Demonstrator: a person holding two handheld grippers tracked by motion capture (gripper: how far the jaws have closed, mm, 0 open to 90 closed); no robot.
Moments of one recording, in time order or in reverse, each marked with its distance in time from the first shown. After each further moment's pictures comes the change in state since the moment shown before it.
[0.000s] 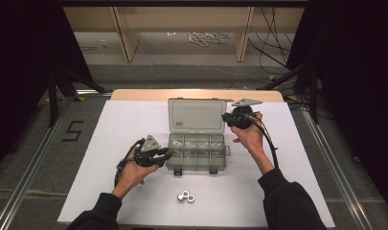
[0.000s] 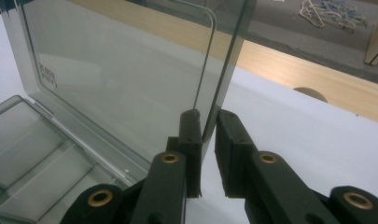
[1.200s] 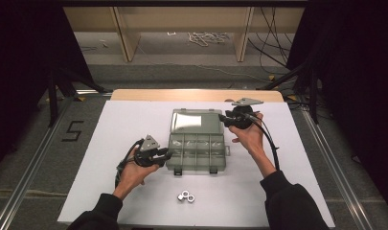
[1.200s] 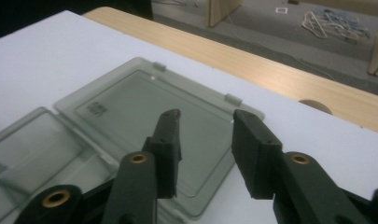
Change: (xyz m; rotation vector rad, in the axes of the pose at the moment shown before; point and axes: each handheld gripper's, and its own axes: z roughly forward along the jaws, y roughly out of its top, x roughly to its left) left arm -0.001 -0.002 0.000 -0.003 0.003 -0.059; right arm 0.008 0.005 -0.009 -0.040 0.021 0.001
